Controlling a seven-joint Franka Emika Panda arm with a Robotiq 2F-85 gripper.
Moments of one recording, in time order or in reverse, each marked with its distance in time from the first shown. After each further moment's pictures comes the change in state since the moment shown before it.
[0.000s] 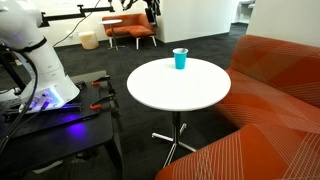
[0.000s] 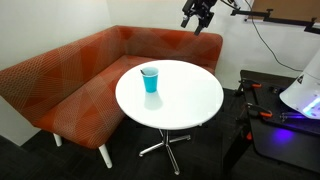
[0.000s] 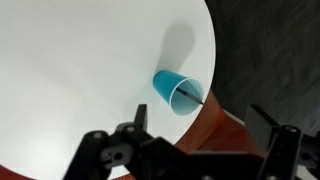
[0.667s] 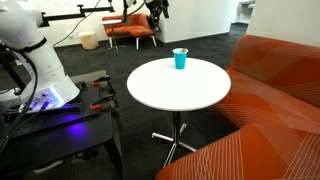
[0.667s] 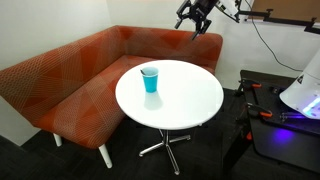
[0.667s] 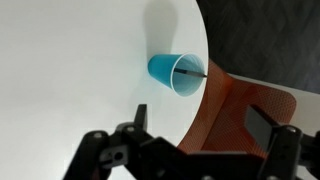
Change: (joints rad) arm 0.000 0.073 0.014 -0.010 0.275 0.160 0.078
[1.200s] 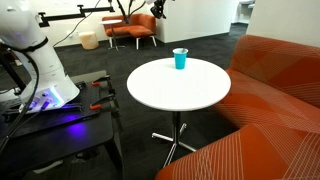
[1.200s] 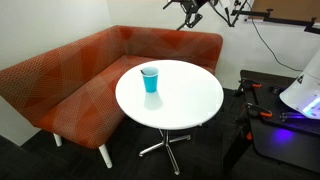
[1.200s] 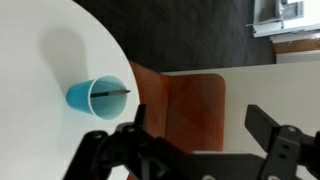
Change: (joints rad) arm 0.135 0.017 -0.086 0.104 0.673 -0.011 -0.319
